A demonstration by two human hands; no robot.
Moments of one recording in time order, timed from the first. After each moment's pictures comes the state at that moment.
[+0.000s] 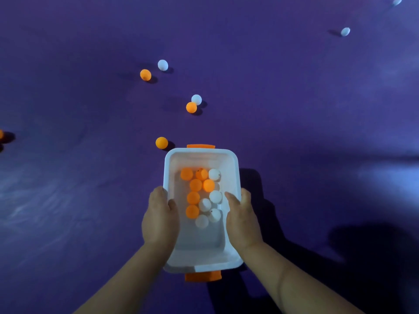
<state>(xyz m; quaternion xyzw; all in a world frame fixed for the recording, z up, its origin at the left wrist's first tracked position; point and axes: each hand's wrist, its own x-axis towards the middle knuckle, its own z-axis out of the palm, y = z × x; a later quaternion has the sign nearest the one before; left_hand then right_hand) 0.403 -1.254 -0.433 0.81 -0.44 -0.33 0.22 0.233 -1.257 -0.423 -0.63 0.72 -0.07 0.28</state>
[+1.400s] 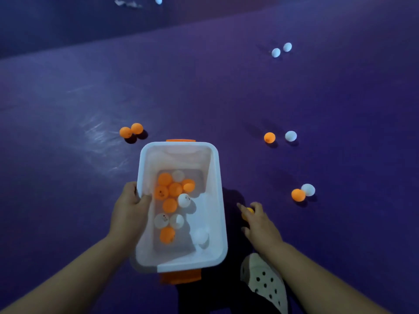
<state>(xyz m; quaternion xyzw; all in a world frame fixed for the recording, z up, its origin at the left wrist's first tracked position) 0.617 -1.318 -0.415 0.87 -0.11 -0.24 0.42 0.386 -1.488 -0.499 -0.86 0.41 0.18 0.24</state>
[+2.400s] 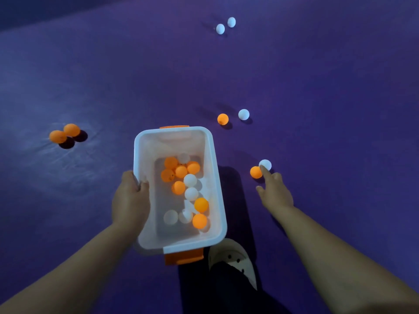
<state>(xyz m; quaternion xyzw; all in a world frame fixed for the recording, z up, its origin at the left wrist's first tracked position) 0.558 -1.405 -0.444 0.89 -0.21 -0.24 0.32 0.298 -1.580 -0.491 -0.76 0.61 0.08 0.22</state>
